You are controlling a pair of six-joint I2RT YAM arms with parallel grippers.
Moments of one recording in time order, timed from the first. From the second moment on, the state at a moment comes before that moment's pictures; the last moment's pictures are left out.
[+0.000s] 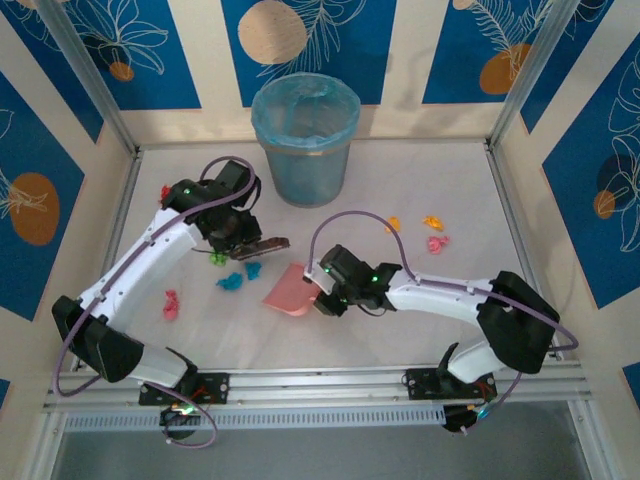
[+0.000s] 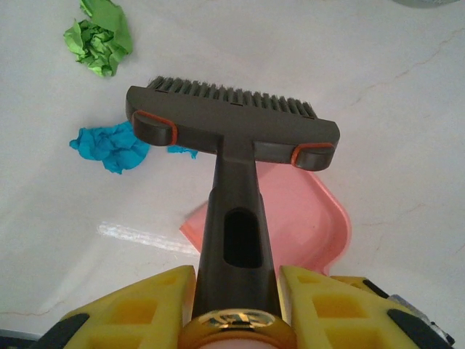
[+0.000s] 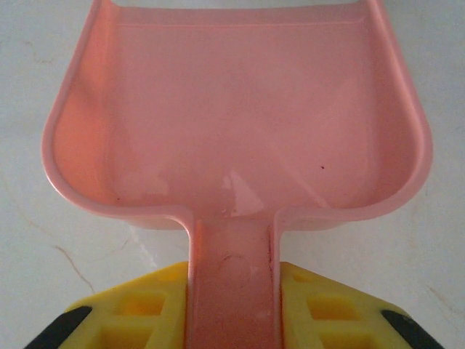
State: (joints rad) left arm -0.56 1.43 1.52 -1.31 -0.07 -0.97; right arm 0.95 1.46 0.80 -0.34 -0.08 -0.02
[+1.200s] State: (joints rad) left arm -0.57 1.30 1.30 -1.06 0.18 -1.21; right arm 0.96 1.57 0.76 -0.12 0.01 0.25
